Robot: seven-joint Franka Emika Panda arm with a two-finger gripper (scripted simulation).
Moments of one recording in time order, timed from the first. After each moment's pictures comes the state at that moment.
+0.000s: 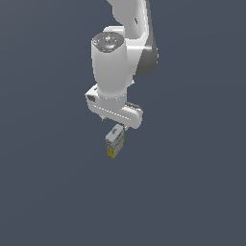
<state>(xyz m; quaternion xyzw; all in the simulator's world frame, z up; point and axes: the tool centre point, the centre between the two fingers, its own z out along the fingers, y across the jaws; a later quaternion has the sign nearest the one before) -0.001 -0.031 0.222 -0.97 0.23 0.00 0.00</state>
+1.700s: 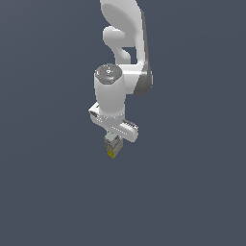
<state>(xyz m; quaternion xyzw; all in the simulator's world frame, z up) 0.006 -0.036 0.152 -0.96 0.27 0.00 0.00</state>
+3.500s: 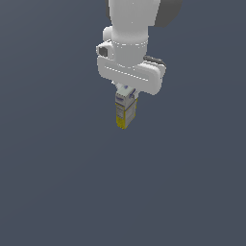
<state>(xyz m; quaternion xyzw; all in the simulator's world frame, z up) -0.040 0.016 0.339 -0.96 0.27 0.00 0.00</state>
